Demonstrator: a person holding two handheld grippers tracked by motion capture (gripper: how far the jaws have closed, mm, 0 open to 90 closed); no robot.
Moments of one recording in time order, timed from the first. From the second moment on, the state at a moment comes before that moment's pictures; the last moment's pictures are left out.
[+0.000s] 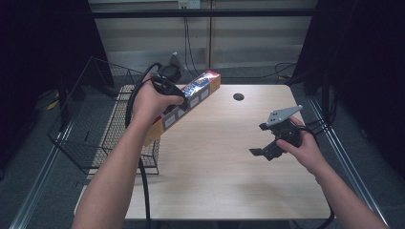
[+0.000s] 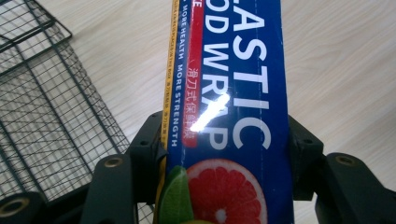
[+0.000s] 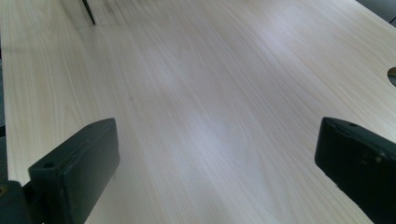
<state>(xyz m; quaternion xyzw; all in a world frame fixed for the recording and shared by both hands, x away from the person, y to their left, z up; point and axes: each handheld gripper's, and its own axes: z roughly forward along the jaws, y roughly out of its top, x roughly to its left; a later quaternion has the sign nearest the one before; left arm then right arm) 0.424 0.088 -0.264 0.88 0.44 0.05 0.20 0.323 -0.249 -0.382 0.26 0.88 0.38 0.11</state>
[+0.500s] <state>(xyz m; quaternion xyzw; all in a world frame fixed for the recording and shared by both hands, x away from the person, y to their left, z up) 0.425 0.108 -0.252 0.86 0.47 0.07 0.20 0.320 -0.242 -0.384 0.25 0.89 0.37 0.11</state>
